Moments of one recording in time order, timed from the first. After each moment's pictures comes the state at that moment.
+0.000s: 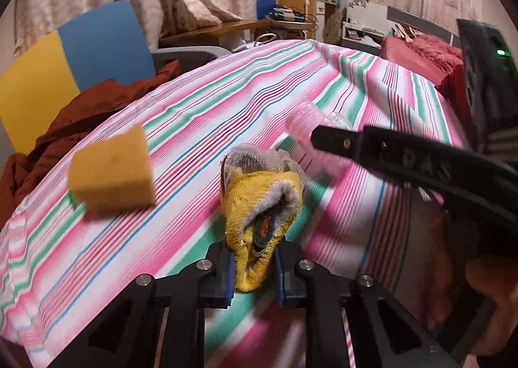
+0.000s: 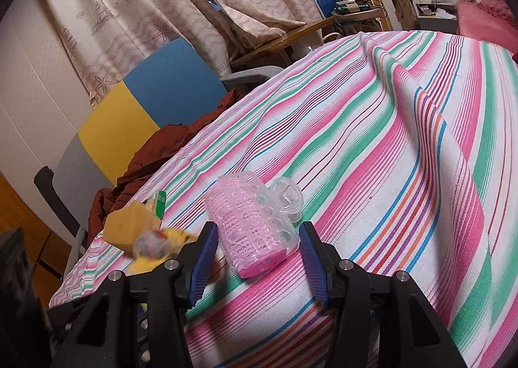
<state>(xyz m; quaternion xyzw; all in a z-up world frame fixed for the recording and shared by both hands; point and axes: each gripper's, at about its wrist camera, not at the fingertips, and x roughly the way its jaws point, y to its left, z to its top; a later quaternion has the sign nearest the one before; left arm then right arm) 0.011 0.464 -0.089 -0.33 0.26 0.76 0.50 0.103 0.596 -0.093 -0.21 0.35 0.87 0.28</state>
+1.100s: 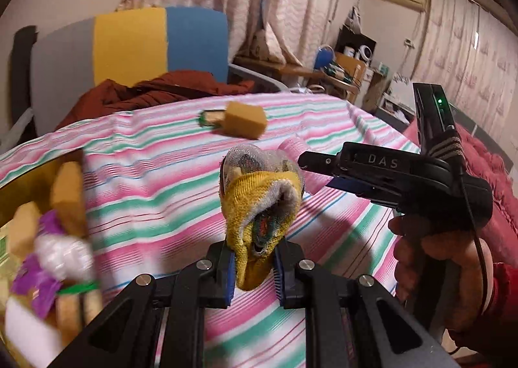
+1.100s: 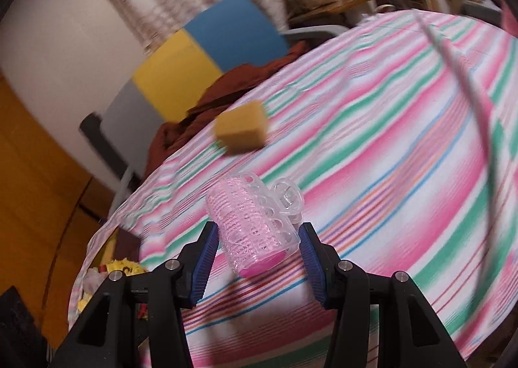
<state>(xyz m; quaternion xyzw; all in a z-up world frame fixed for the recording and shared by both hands) 0.060 0.224 -0.028 -0.34 0.08 0.83 0.43 0.114 0.443 -0.059 -0.28 0.35 0.89 0.13</state>
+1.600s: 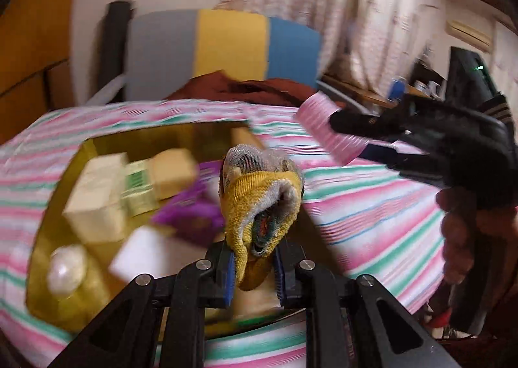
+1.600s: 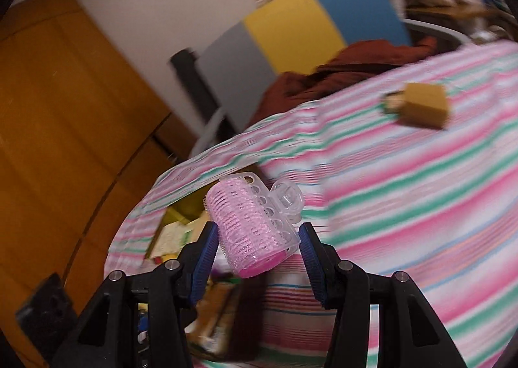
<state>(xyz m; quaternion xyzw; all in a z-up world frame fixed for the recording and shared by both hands) 0.038 0.066 -0.028 -0.35 0.01 0.89 0.27 0.047 0.292 -0.007 -0.31 0.27 0.91 -0.07</state>
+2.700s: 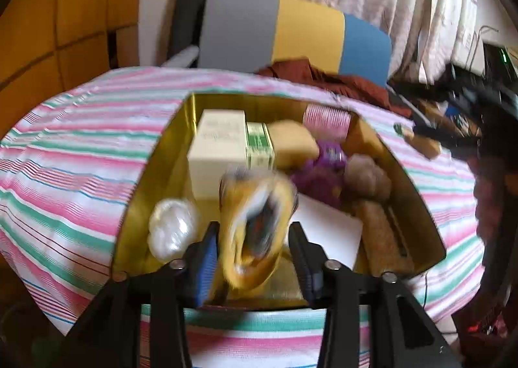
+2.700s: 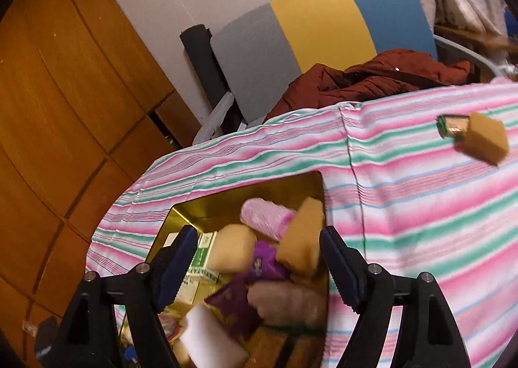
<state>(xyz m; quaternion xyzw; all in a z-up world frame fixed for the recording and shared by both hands) 0.022 -0.018 -0.049 -0.38 -0.02 0.91 0.15 -0.019 0.230 0.001 -0.33 0.23 0.92 -0.05</state>
